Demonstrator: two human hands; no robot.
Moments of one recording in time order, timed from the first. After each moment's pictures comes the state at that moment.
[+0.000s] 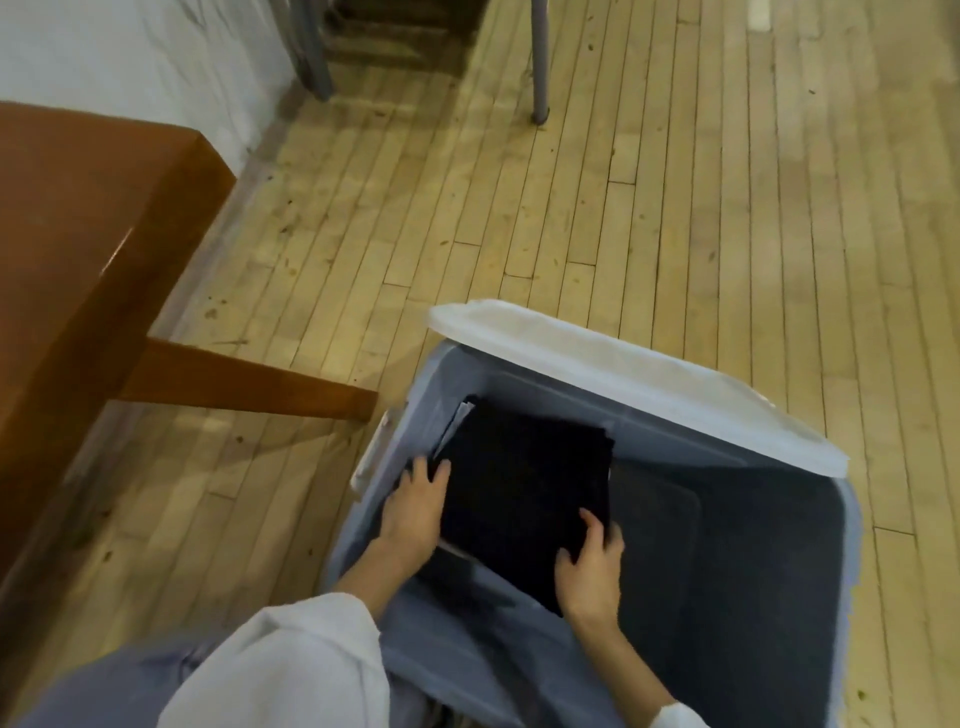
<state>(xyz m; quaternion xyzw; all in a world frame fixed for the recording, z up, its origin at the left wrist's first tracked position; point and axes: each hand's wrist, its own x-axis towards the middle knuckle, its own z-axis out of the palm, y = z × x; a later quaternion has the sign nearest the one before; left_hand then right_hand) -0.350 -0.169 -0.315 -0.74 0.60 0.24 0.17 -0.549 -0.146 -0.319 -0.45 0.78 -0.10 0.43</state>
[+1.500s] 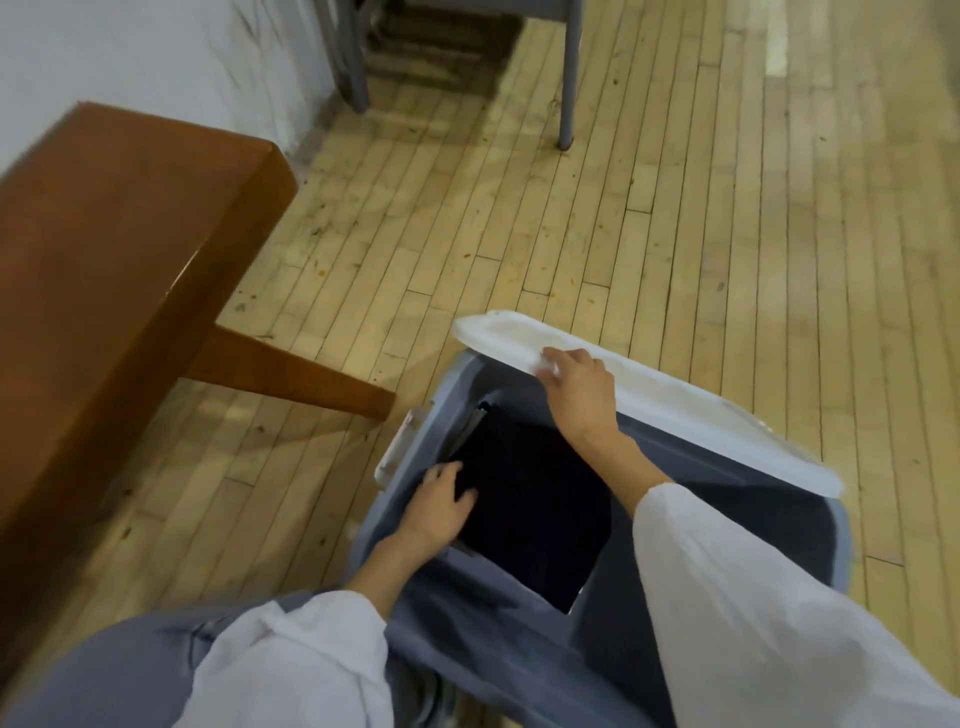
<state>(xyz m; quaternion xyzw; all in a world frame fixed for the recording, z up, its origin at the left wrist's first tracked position) -0.346 -0.166 -0.294 -0.75 0.45 0.47 -0.09 -0.499 -0.317 -0.252 -0.76 0.60 -0.09 0.23</state>
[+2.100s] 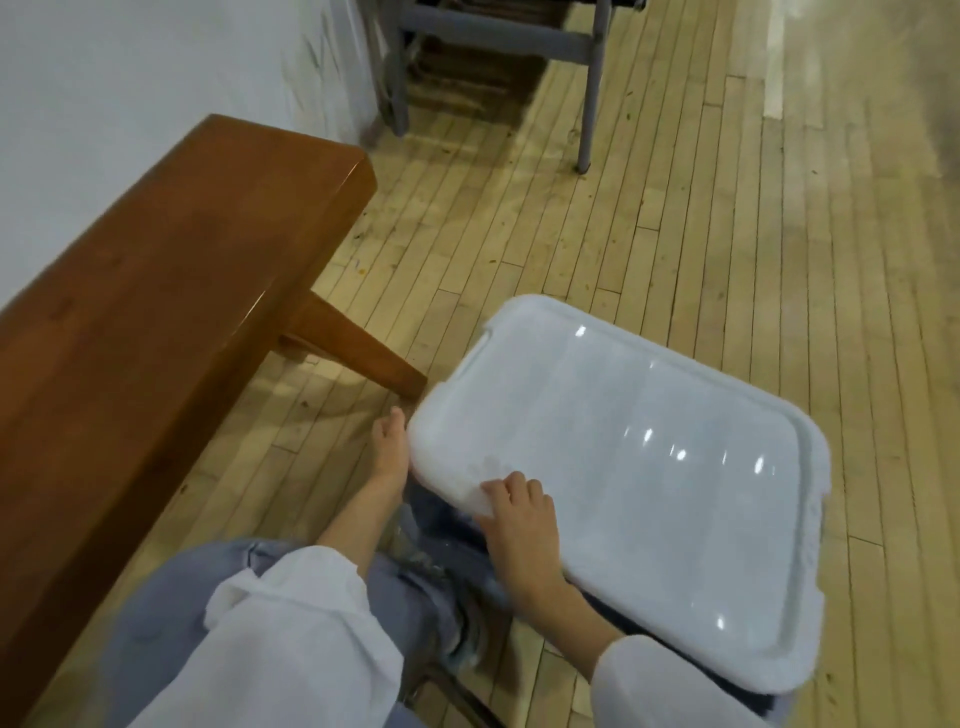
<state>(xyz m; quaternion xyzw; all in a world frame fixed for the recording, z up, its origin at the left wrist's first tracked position) -0.291 -0.112 -0.228 -0.77 0.07 0.47 -0.43 -0.466 -0.080 -0.229 -0.82 0.53 -0.03 0.19</state>
